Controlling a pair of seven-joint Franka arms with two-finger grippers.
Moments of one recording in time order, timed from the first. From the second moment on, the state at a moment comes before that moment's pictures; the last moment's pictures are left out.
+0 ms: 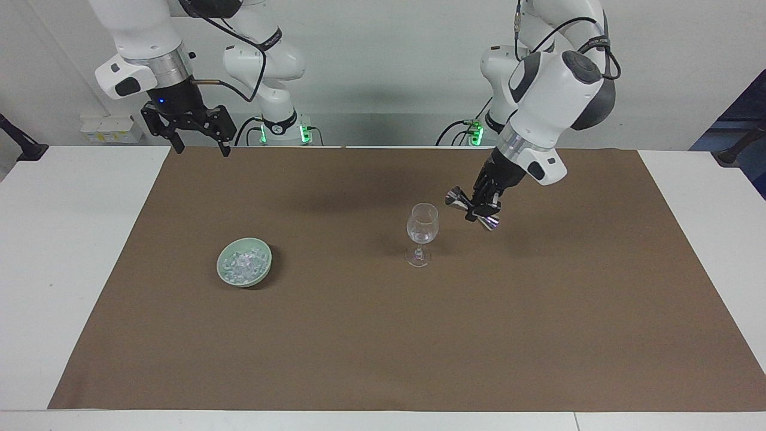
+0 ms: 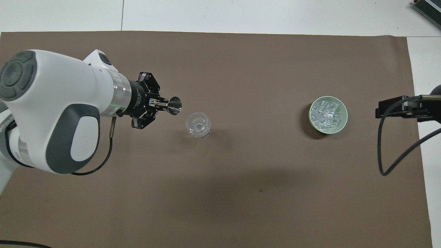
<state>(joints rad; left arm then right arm) -0.27 0.08 -0.08 -1.78 -0.38 2.06 -1.55 -0.02 -0.05 0.04 -1.58 0.00 1.57 0.13</state>
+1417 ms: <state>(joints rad) 0.18 0.18 -0.08 -2.02 -1.11 2.00 -1.12 -0.03 0.16 0.03 -1.89 0.00 2.14 0.11</state>
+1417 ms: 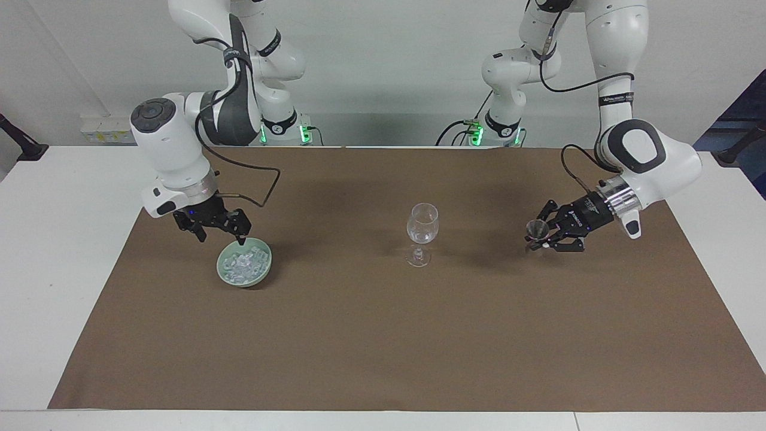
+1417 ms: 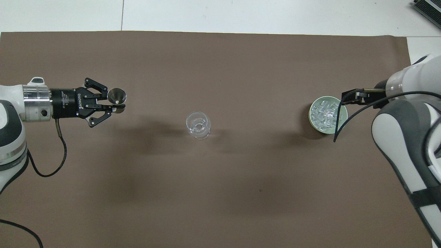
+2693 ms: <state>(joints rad) 0.35 0.21 -0.09 -2.24 -1.46 1.97 -0.82 -0.01 0.30 0.03 -1.94 0.00 2.32 0.11</state>
